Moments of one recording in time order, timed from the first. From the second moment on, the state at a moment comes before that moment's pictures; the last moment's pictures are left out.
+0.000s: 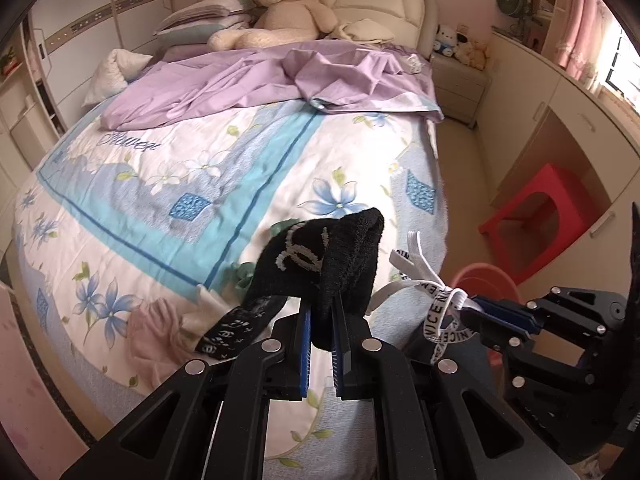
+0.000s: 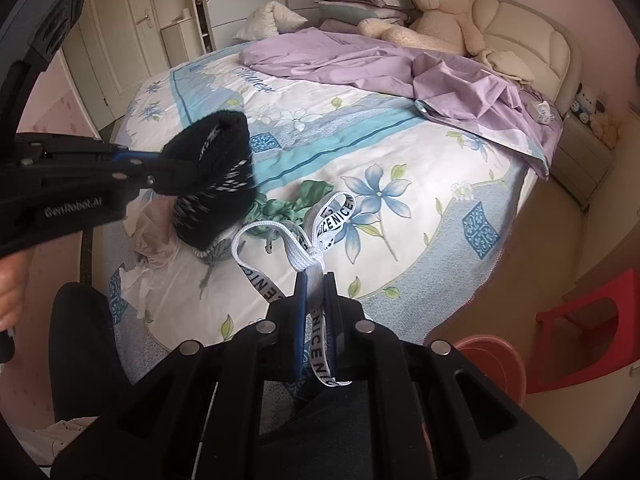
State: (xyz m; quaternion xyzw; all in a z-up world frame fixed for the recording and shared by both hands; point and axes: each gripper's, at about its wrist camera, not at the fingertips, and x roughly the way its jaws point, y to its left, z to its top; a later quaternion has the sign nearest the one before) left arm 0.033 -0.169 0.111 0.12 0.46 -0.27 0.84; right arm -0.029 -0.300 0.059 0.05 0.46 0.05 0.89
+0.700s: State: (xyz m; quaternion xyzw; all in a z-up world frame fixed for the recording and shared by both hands) left arm 0.014 -0.288 0.120 0.17 0.46 -0.38 0.79; right arm -0.080 -0.402 0.055 0.11 0.45 -0.07 0.88
